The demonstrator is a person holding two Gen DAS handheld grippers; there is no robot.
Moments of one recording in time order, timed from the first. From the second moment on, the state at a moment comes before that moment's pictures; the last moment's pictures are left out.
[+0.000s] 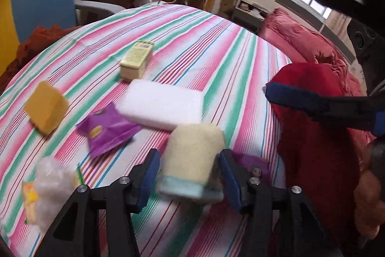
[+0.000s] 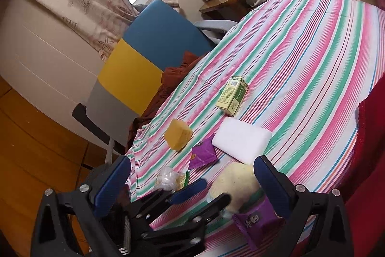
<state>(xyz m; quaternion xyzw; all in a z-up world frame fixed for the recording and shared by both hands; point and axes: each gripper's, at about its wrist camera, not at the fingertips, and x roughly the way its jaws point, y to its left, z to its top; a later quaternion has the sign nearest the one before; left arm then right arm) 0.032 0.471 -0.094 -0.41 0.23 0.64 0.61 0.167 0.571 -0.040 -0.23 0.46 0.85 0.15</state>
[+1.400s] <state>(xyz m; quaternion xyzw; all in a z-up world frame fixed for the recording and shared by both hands) 0.019 0.288 -0.105 -0.46 0.12 0.73 0.49 0.098 0.554 -0.068 -0.59 0.24 0.76 0.08</state>
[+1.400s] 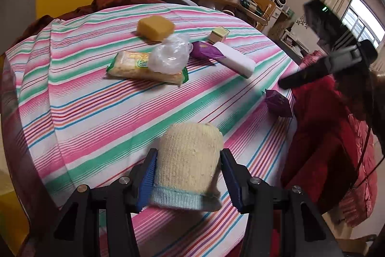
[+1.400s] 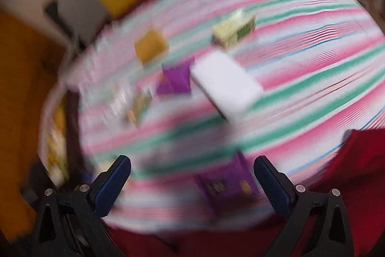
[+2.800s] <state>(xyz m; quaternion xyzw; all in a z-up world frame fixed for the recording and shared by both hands) 0.020 0.214 -0.037 -0.39 0.04 0.79 0.47 0.132 0.573 -0.078 -0.52 0.21 0.81 0.14</state>
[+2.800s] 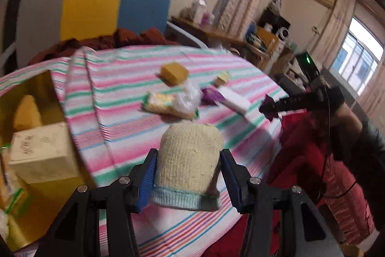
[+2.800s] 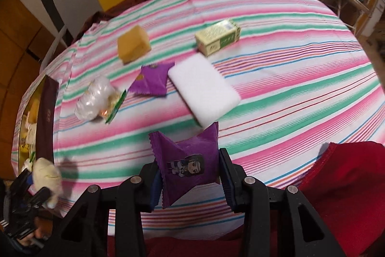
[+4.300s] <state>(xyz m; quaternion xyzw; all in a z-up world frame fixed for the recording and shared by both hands) -0.108 -0.003 -0.017 -0.38 -0.09 0.91 0.14 -0.028 0.204 -0.055 -0.49 0.15 0.83 -0.22</state>
